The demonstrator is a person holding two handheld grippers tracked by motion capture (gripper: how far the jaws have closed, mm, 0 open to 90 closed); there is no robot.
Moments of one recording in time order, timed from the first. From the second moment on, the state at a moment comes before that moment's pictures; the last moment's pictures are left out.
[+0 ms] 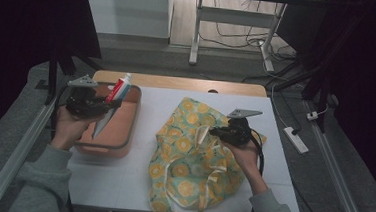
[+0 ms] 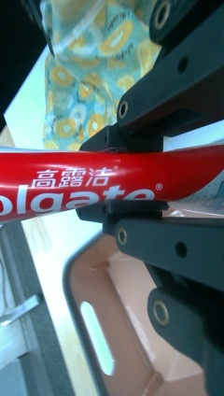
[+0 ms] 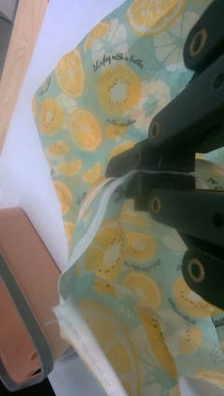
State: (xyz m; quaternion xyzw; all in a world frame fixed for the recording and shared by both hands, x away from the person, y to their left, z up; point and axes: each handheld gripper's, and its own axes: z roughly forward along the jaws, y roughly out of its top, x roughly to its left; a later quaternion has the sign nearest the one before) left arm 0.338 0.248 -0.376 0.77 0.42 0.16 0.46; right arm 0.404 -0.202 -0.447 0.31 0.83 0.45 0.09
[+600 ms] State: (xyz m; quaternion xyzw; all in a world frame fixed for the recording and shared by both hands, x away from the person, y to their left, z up) left arm 0.314 0.199 -0.394 0.80 0.34 0.10 0.48; right arm 0.405 -0.203 -0.448 0.31 0.83 0.45 0.09
